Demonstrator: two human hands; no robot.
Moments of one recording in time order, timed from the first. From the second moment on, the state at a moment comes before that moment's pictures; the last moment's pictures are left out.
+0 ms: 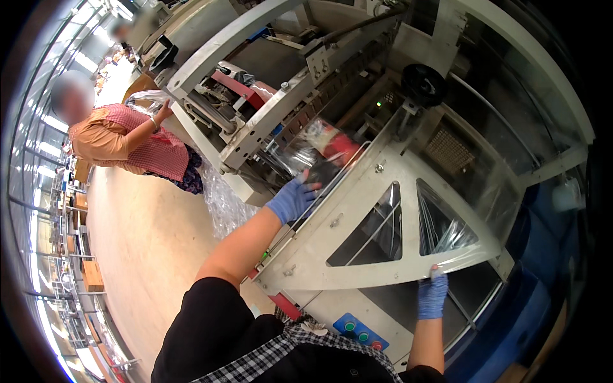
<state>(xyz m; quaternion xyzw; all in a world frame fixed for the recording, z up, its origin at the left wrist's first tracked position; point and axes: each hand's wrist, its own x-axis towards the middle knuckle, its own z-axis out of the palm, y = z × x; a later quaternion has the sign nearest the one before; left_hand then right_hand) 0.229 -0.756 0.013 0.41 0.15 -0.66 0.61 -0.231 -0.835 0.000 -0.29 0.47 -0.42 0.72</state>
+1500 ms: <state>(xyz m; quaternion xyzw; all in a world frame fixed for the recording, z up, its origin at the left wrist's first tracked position) -0.173 -0.700 0.080 0.54 -0.72 -0.34 0.28 -0.680 -0.225 -0.088 0.05 0.96 -0.27 0.10</state>
